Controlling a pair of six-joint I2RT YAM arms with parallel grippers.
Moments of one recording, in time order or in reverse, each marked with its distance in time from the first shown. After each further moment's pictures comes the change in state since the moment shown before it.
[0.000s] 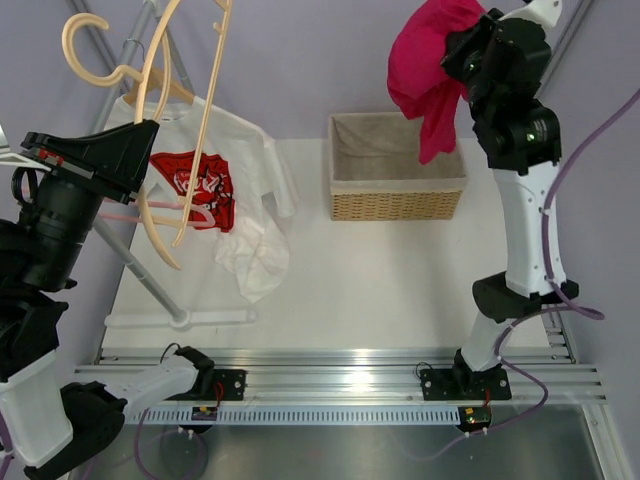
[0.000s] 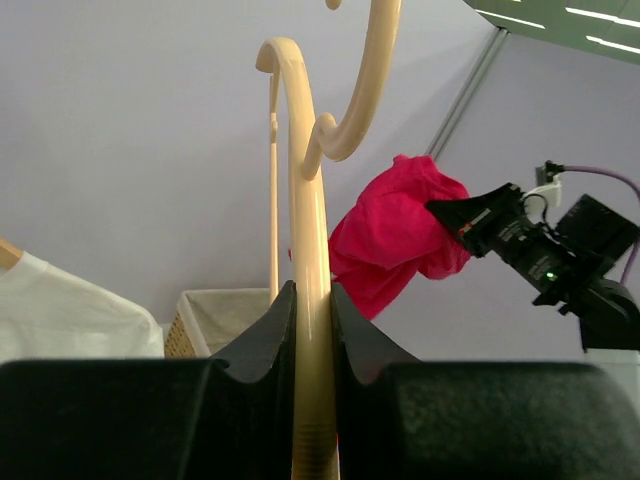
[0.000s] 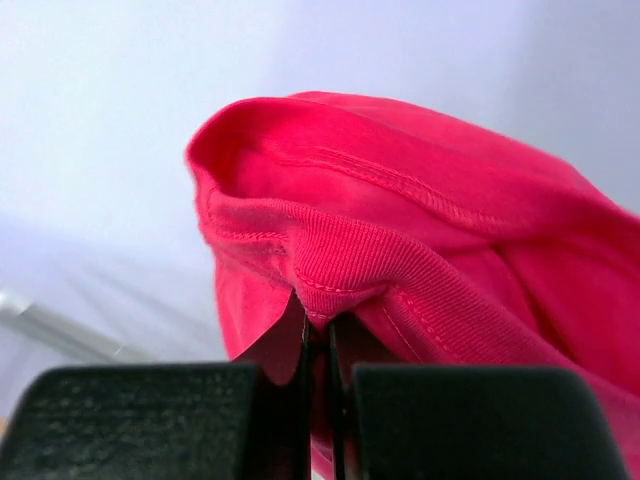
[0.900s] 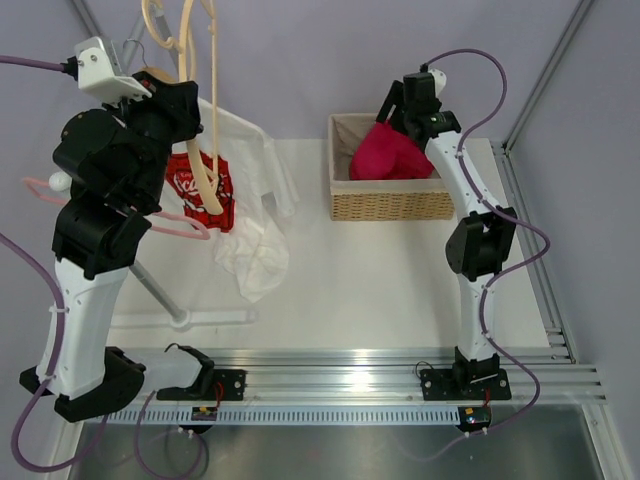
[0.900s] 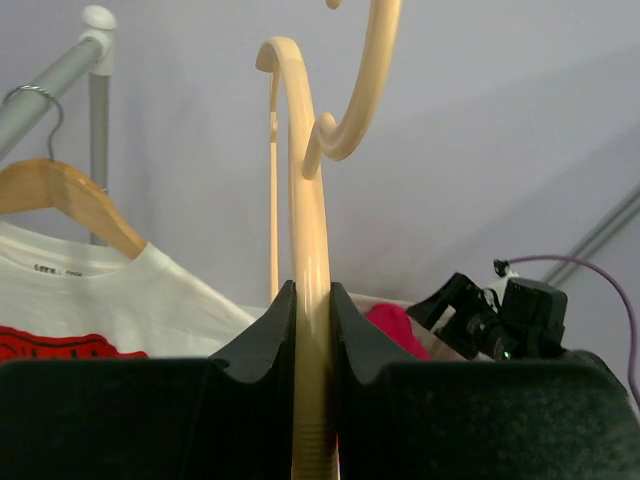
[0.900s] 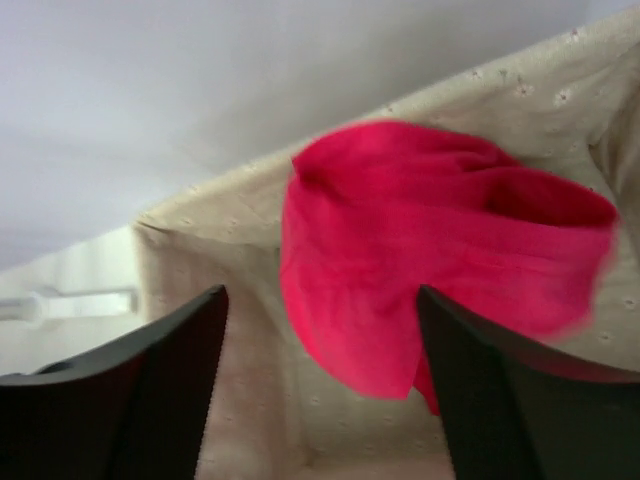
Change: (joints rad) left arm 0.000 0.243 -0.030 0.105 -0.322 0.117; right arm -0.120 0.455 -0.310 0.170 -0.185 0.083
